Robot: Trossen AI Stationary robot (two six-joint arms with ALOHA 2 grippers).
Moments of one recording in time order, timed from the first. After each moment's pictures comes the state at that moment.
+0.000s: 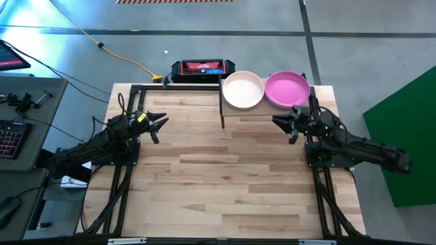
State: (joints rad) left arm 0.43 0.02 0.06 -0.12 -0.09 -0.03; right arm -0.41 0.35 0.16 0.26 -0.18 0.37
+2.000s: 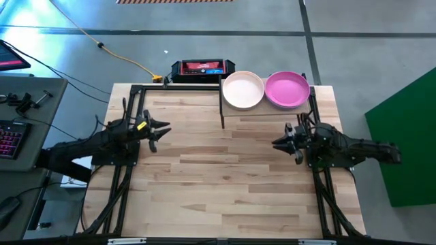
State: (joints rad) left arm 0.23 0.00 0.06 -0.12 -0.09 -0.03; right arm -0.17 0.10 0.01 0.06 -0.29 0.31
